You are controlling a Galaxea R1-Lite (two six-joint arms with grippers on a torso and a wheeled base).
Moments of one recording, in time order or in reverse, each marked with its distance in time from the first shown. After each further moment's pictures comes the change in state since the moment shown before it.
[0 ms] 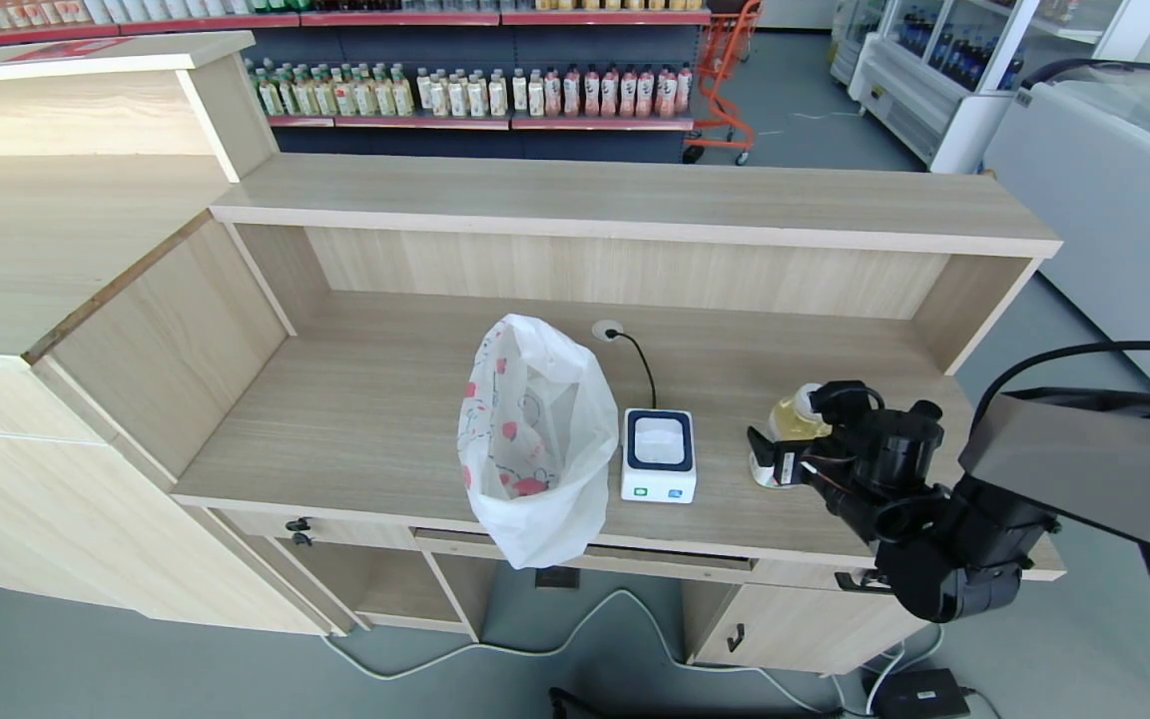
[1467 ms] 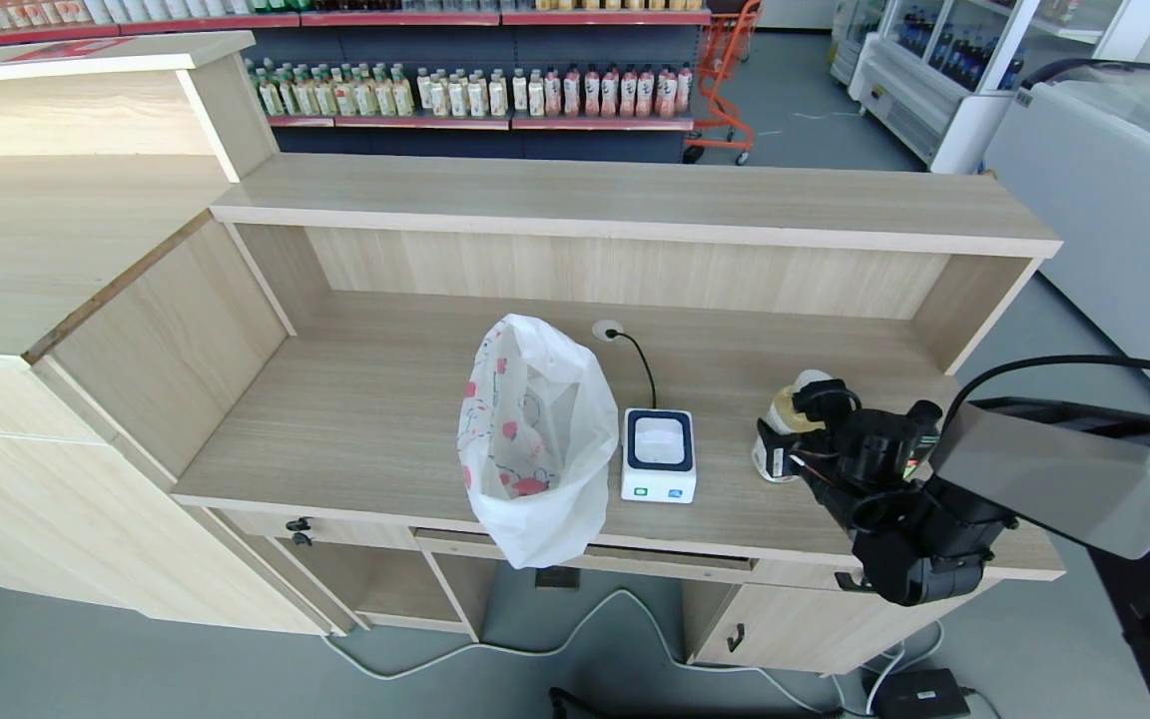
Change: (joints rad) left arm 0.000 0.000 0.000 0.000 0.000 0.000; right arm -0.029 0.114 -0.146 -0.017 0.004 -0.112
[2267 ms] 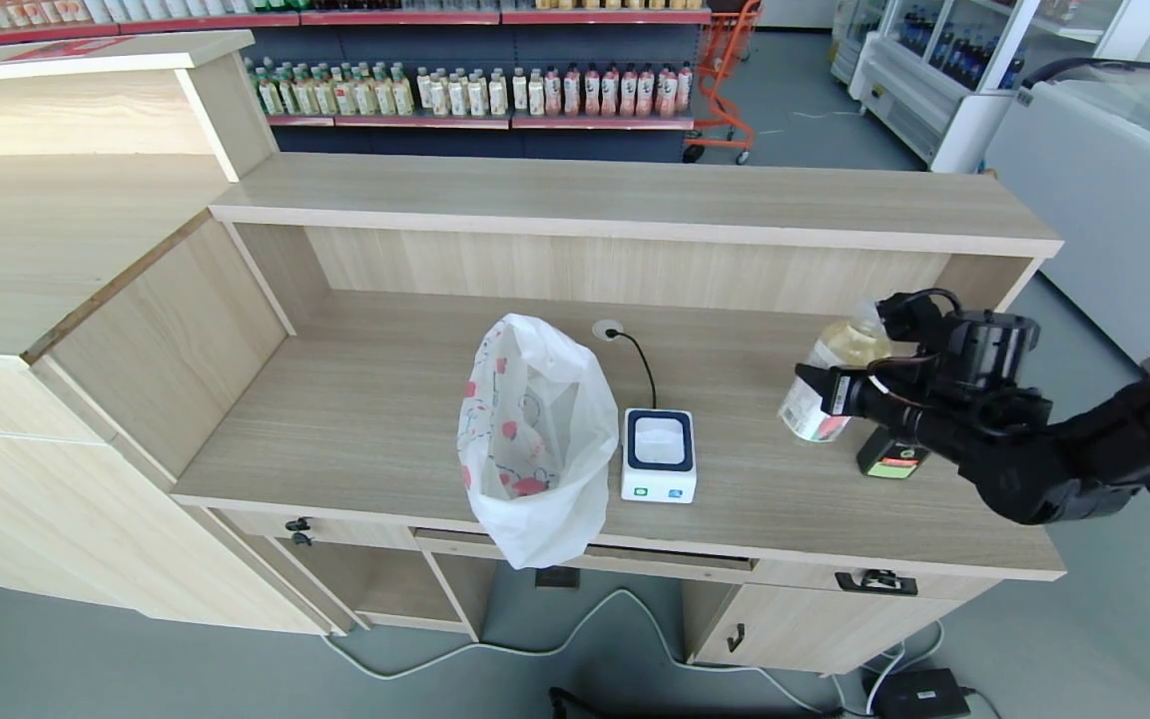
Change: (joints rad) left arm 0.000 0.000 0.000 0.000 0.000 0.000; right arm -0.077 -0.444 0.026 0.506 0.258 0.217
